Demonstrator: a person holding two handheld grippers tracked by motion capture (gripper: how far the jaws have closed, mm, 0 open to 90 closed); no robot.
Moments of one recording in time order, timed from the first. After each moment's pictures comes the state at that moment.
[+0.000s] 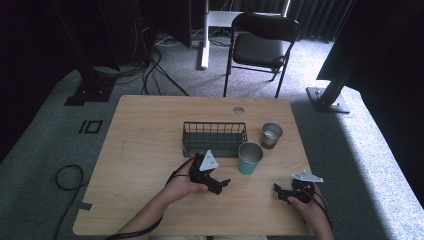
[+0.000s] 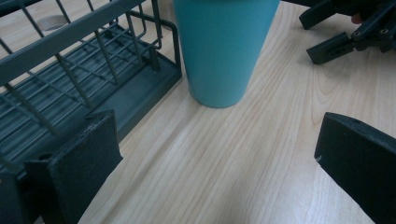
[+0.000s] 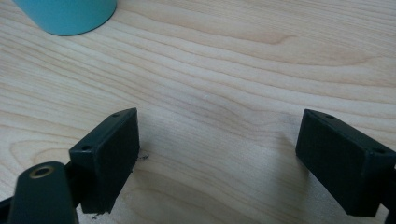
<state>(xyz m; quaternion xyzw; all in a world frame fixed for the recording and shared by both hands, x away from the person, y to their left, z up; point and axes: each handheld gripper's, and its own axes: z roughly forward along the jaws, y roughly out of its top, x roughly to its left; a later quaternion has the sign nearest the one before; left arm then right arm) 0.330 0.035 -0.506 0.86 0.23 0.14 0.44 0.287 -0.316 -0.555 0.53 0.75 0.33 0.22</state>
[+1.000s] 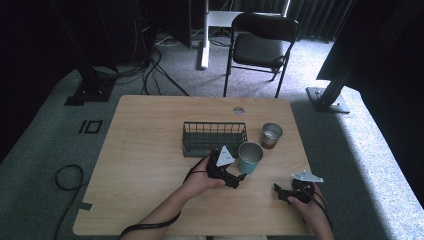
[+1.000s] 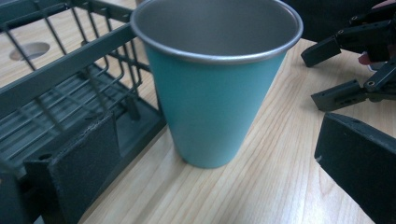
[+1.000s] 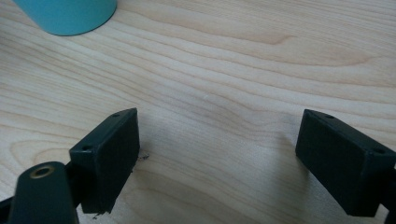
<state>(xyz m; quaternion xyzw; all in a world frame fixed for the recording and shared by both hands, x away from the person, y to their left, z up) 0.346 -0.016 -0.512 0.83 0.23 0.14 0.48 0.287 -0.316 -0.555 0.52 0.75 0.33 0.22</state>
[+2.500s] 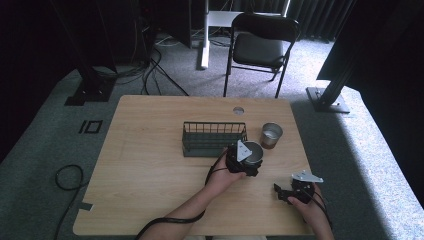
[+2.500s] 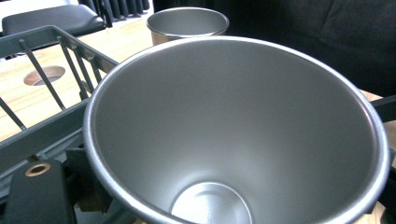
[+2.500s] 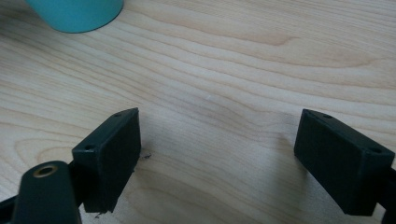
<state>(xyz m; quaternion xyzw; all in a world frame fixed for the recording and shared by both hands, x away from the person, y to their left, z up) 0.366 -0.069 -0.519 0.79 0.28 0.19 0.50 0.287 -0.316 -0.555 0.52 0.76 0.33 0.22</state>
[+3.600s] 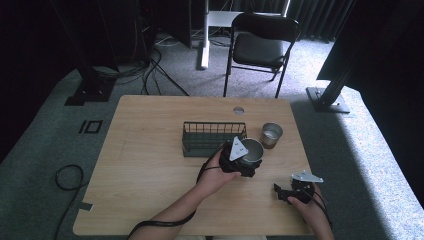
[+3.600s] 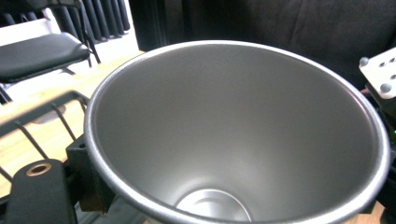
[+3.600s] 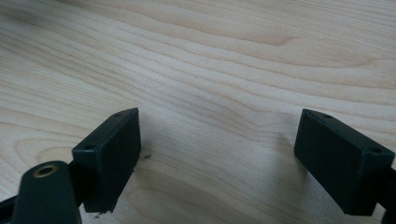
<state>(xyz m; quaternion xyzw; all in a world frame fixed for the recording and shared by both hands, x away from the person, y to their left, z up) 0.346 -0.047 -0.468 0.79 0.24 0.18 0.53 0.287 -0.316 -0.555 0.52 0.76 0.33 0.22</state>
